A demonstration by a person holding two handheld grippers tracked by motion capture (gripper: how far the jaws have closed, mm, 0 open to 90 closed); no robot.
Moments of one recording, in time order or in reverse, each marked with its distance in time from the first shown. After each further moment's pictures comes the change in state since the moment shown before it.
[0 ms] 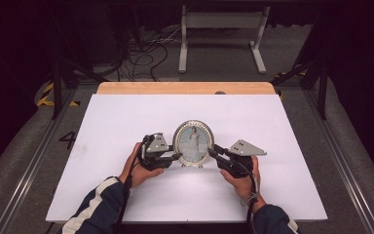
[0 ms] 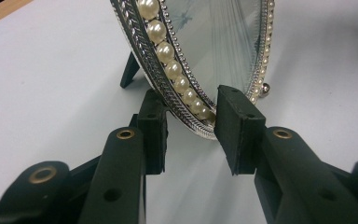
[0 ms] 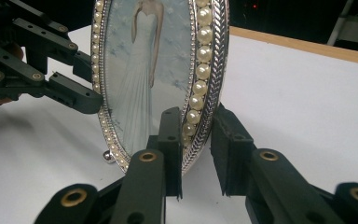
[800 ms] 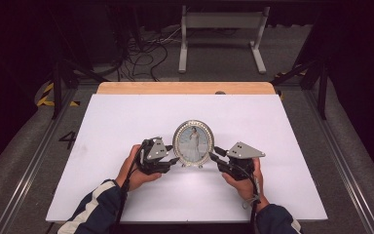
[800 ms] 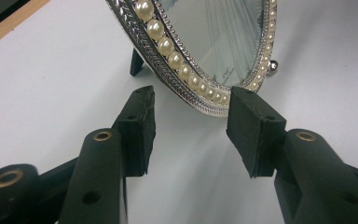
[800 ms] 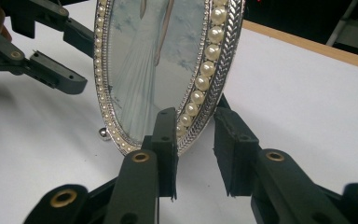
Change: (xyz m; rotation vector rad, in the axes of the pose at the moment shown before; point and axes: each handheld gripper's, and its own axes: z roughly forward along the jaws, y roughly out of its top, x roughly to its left) left arm -0.010 -0.005 -0.011 0.039 0.085 0.094; right arm 0.001 -0.001 -0.005 0.057 -0.007 -0.098
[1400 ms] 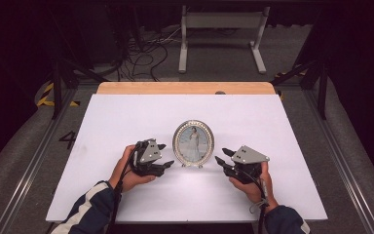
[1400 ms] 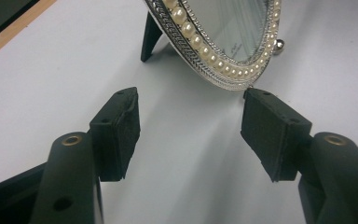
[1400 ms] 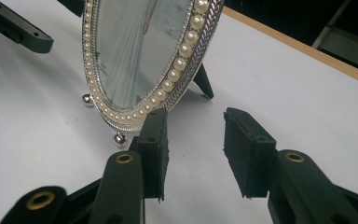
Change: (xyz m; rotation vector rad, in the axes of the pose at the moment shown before) left arm 0.003 -0.012 -0.010 0.008 -0.003 0.027; right arm -0.005 -0.007 -0.016 0.051 -0.045 -0.114
